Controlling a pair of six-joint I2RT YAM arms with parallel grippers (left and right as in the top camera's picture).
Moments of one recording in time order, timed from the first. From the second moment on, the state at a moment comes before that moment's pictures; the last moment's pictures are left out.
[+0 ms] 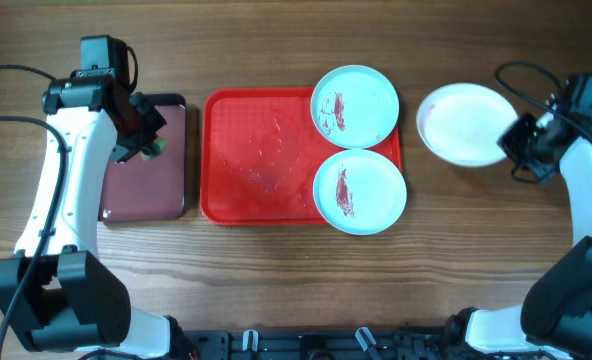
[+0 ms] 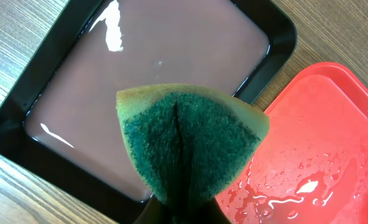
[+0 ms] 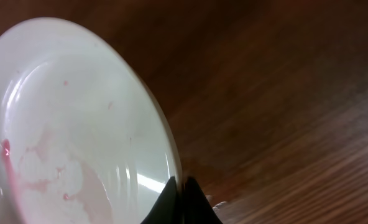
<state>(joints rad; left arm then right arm) 0.07 1.67 1.45 -1.08 -0.08 -0.62 -0.39 1.62 1.17 -0.76 -0.11 0.39</state>
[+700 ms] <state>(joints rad) 0.07 1.67 1.45 -1.08 -0.08 -0.62 -0.42 1.62 0.88 -0.49 -0.29 0.34</state>
